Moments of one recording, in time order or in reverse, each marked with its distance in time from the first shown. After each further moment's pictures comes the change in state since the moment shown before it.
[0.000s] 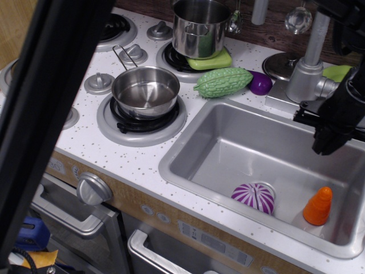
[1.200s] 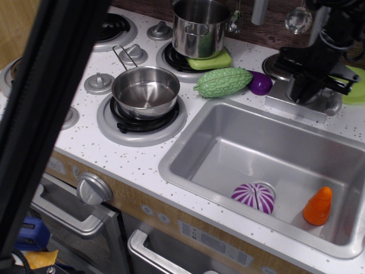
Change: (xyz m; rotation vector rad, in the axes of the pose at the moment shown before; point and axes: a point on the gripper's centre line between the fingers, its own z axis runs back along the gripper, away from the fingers) arm 0.061 0.032 0.010 0.041 -0.066 -0.115
